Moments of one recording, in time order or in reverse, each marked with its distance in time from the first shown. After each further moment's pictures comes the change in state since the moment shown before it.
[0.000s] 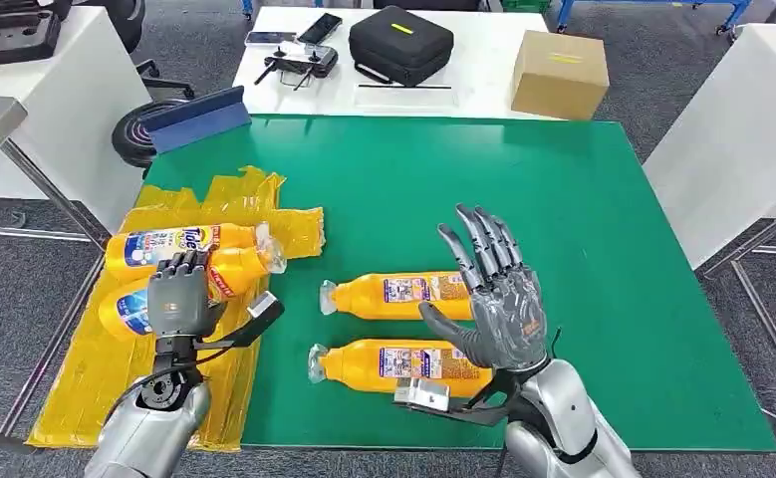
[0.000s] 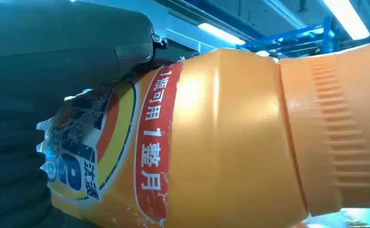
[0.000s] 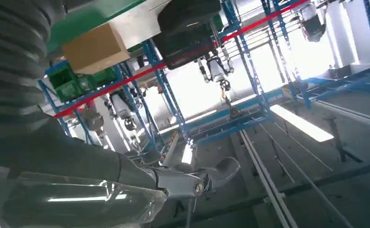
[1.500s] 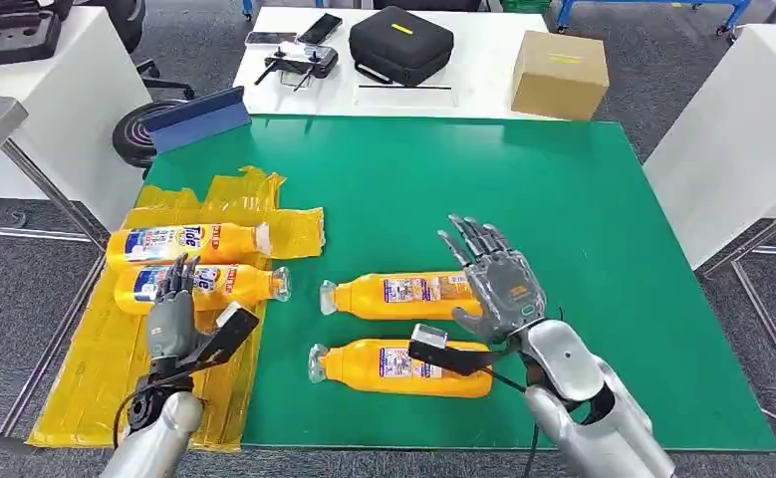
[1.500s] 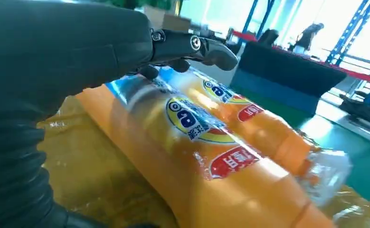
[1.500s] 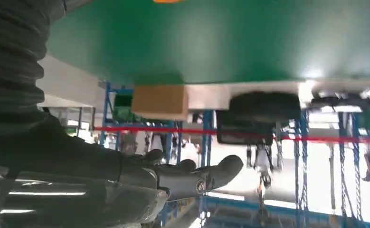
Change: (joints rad) left arm 0.088 -0.077 0.219 -0.019 0.545 -0.181 -0.460; right arm -0.107 -0.070 -0.065 0.173 0.010 0.503 0.106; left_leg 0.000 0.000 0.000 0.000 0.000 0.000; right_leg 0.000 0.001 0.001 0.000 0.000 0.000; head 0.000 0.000
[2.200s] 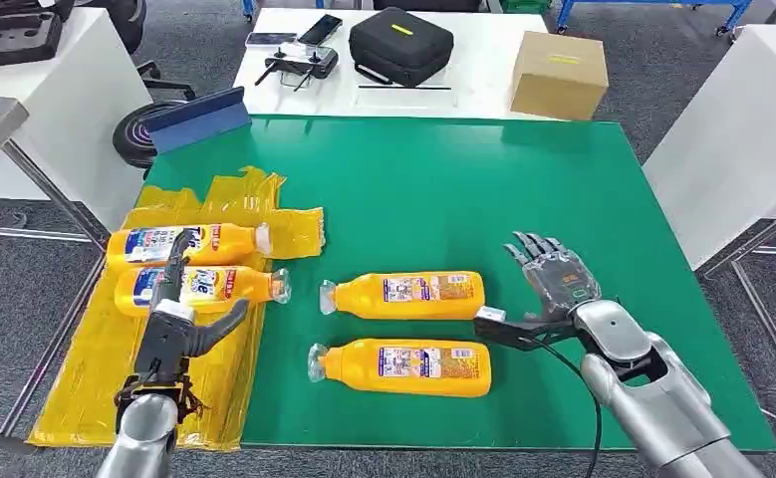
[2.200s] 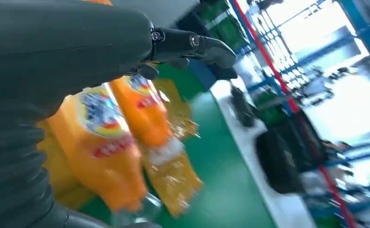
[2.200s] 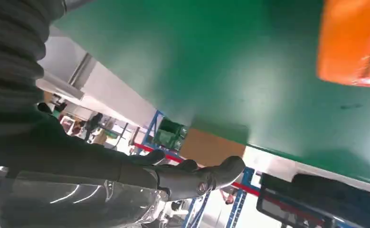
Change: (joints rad) left arm 0.147 -0.009 -0.082 -0.466 0.626 -0.391 -0.173; right arm -0.121 -0.148 -0.011 0.263 -0.045 0.136 -0.006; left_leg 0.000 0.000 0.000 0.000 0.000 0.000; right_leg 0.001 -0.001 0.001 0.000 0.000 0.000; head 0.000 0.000
